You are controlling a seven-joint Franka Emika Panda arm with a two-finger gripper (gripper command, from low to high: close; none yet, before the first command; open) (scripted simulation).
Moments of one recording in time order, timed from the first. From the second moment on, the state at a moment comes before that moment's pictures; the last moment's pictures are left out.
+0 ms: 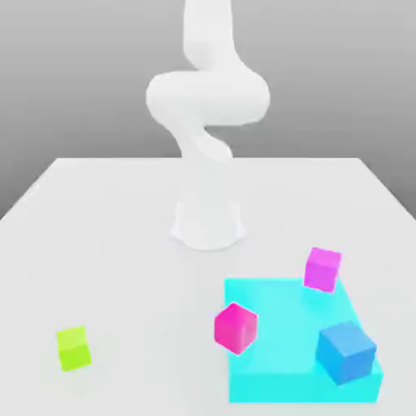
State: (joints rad) arm -0.05 -0.71 0.00 -2.33 -0.01 2.34 0.87
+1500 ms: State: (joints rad) arm -0.36 0.17 -0.01 -2.55 0.03 2.72 1.39
